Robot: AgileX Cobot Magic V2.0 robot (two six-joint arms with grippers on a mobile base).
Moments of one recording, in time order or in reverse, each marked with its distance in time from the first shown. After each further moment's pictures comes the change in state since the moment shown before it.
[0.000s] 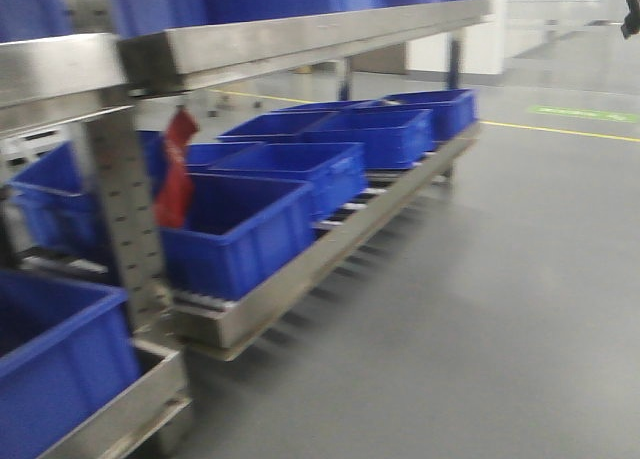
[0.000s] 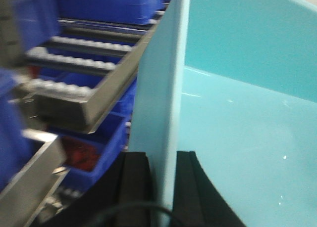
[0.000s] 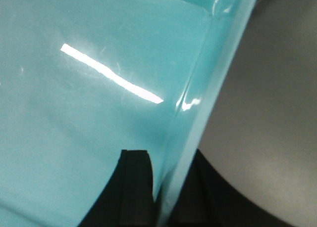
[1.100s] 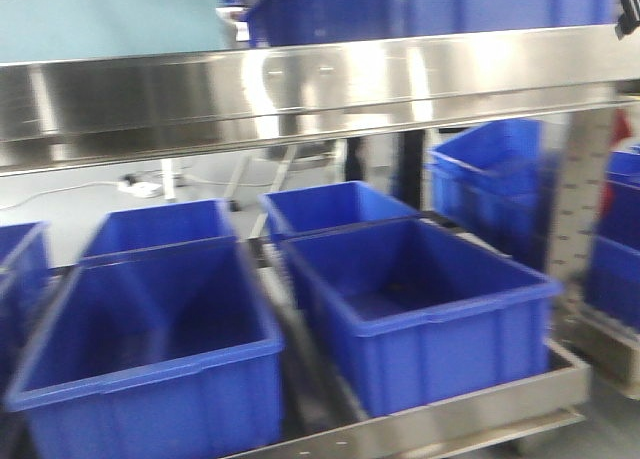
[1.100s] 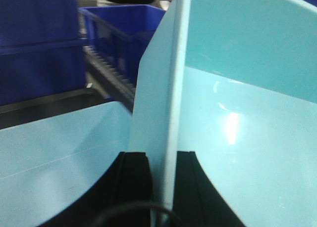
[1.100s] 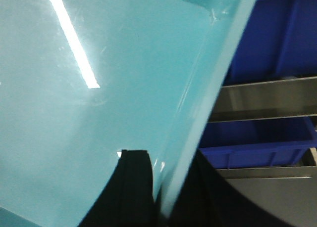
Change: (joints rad) left arm 0.000 0.000 0.000 0.000 -0.002 0.000; right arm 0.000 0.002 0.000 0.000 -0.004 0.000
